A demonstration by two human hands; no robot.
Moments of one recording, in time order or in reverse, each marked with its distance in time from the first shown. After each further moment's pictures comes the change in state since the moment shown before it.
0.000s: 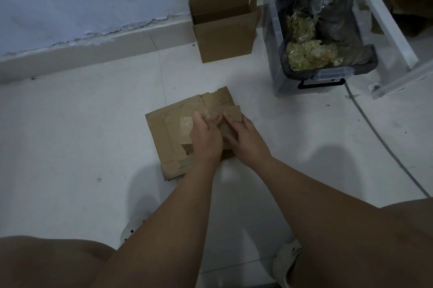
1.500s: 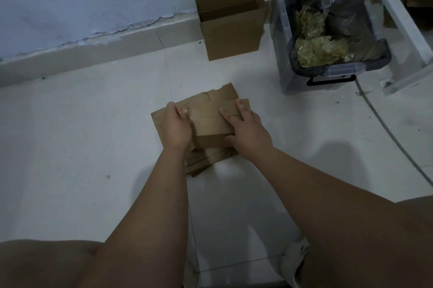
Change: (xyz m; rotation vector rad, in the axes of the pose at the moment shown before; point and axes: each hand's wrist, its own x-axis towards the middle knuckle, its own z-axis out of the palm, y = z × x) left_hand 0.052 -0.010 -0.064 0.237 0.007 -0.001; right_hand 0.013 -0.019 0.000 -0.315 -0.016 -0.061
